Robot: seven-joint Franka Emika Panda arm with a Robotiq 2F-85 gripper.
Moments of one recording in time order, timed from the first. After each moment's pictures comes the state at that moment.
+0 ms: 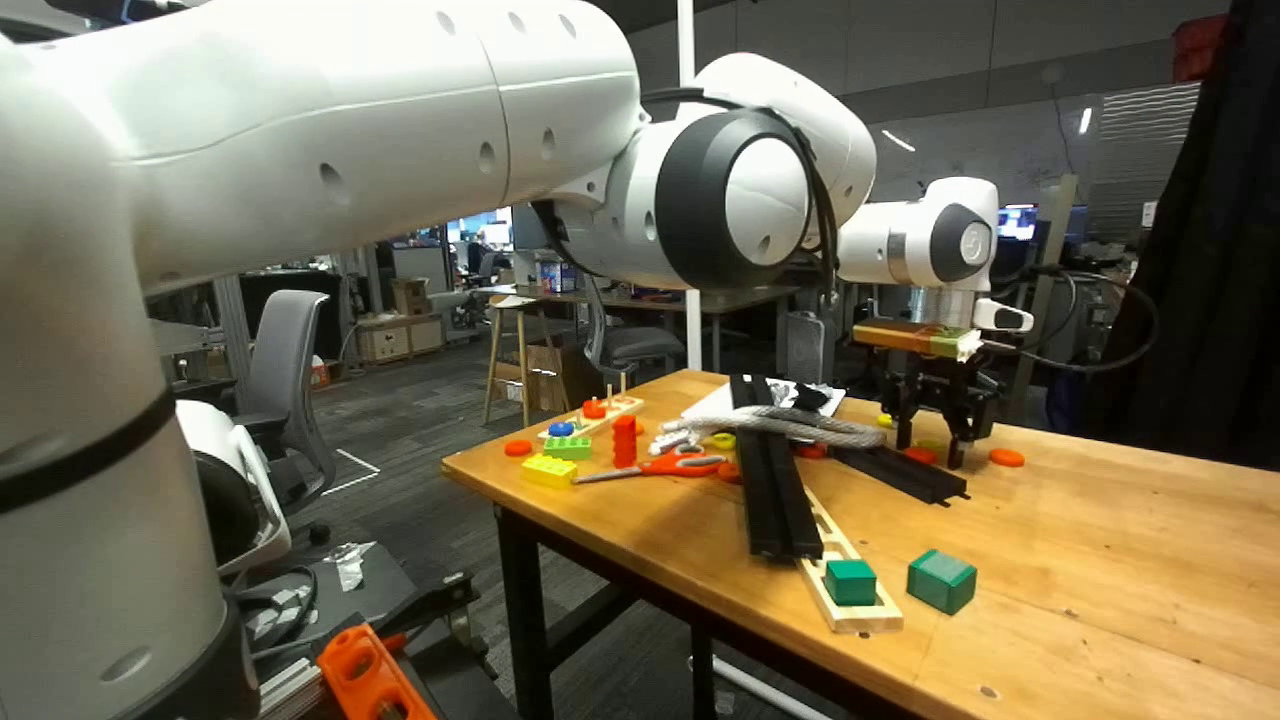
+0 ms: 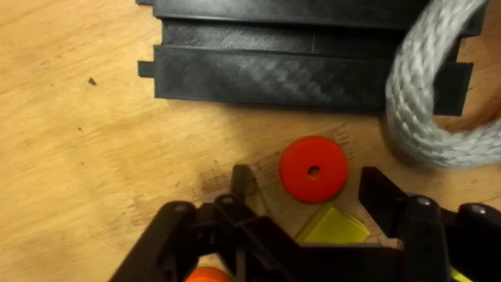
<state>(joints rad) -0.07 1.33 0.02 -0.54 -0.06 1.79 0.15</state>
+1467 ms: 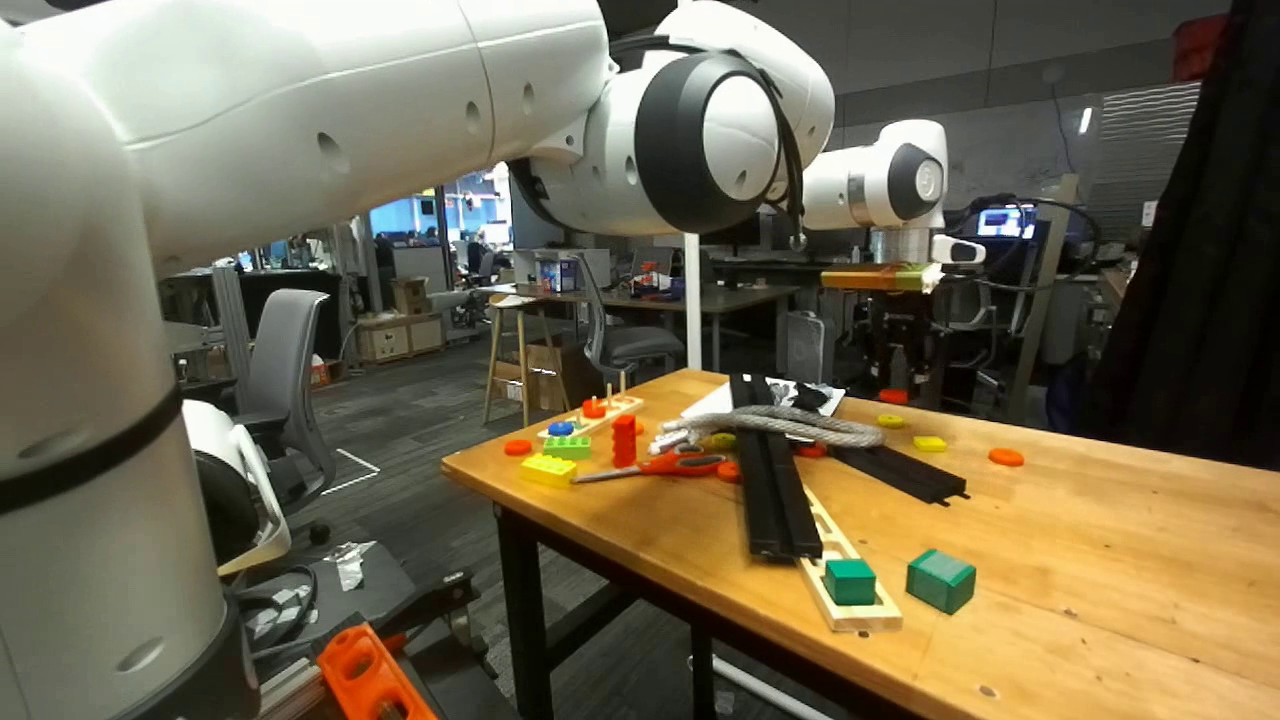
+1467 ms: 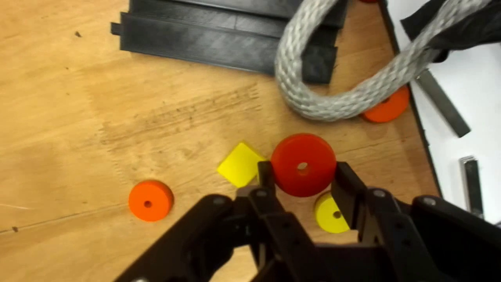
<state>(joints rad) 0.01 1.22 0.01 -0.57 -0.08 1.77 0.13</state>
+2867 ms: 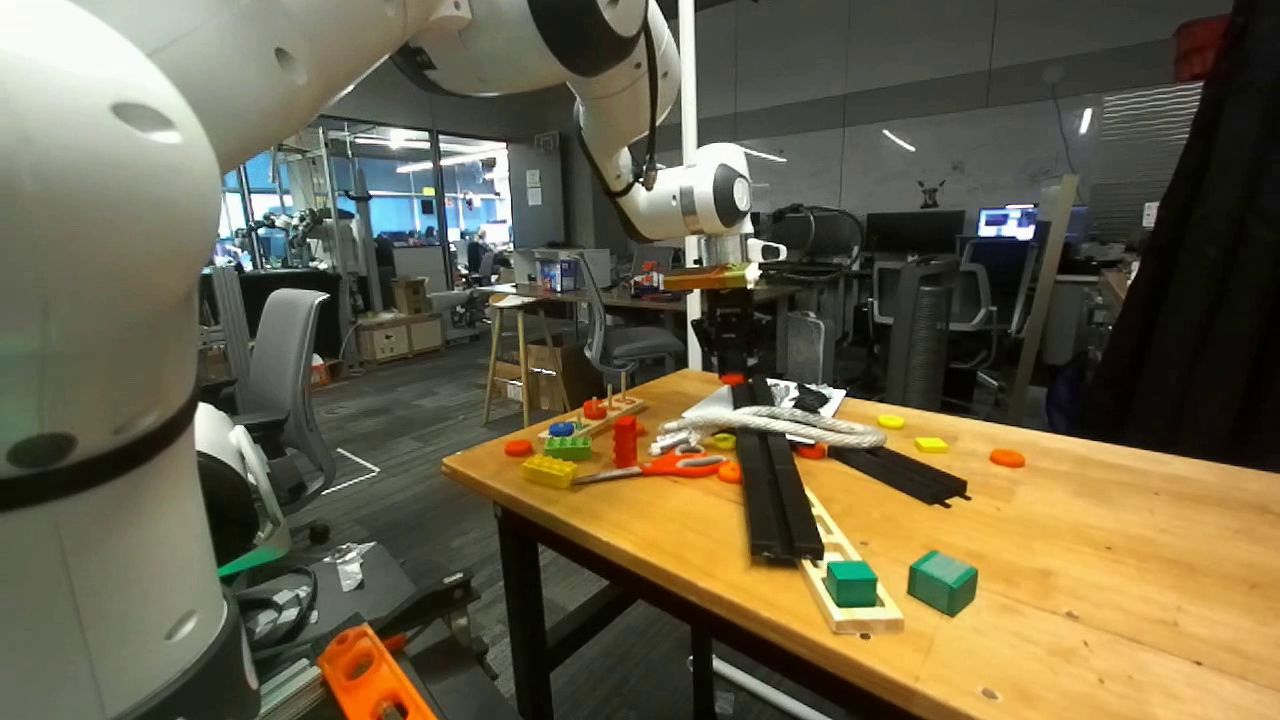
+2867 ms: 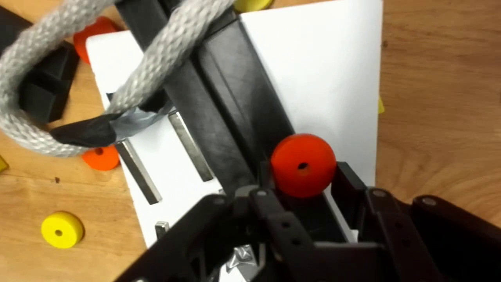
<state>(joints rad) 0.31 0.85 0.03 -1.25 -0.16 2.10 0.17</state>
